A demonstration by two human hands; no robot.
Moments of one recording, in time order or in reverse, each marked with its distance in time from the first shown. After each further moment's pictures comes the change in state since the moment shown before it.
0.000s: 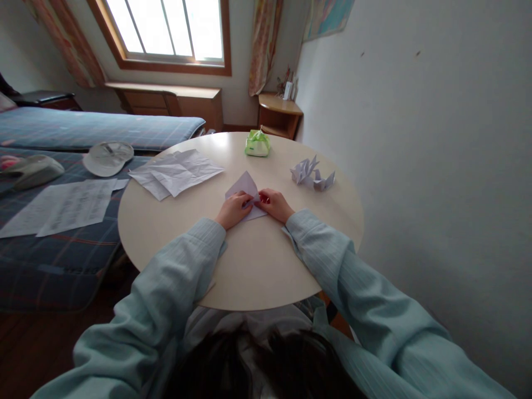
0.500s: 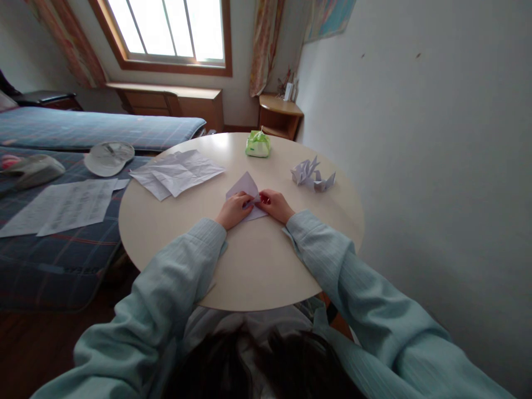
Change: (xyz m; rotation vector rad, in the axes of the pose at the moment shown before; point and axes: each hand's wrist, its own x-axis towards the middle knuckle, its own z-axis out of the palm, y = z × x) left_hand 0.000 -0.001 0.001 0.014 0.004 -0.001; right_hand 0.000 0.002 0.001 0.039 0.008 -0.020
